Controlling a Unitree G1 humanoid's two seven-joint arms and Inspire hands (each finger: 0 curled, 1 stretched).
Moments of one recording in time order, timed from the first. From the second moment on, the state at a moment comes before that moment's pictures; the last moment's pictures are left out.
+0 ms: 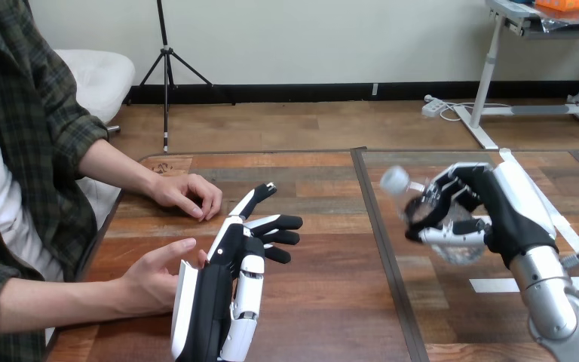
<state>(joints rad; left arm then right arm) 0.22 -0.05 -0.19 0.37 0.32 -0.99 0.26 -0.44 -0.48 0.19 0.92 -0.32 -0.51 -0.24</state>
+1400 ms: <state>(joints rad) 0.21 -0.05 -0.18 0.37 0.32 -0.99 0.24 -0.28 -0.29 0.07 0.68 -0.17 -0.57 -0.21</state>
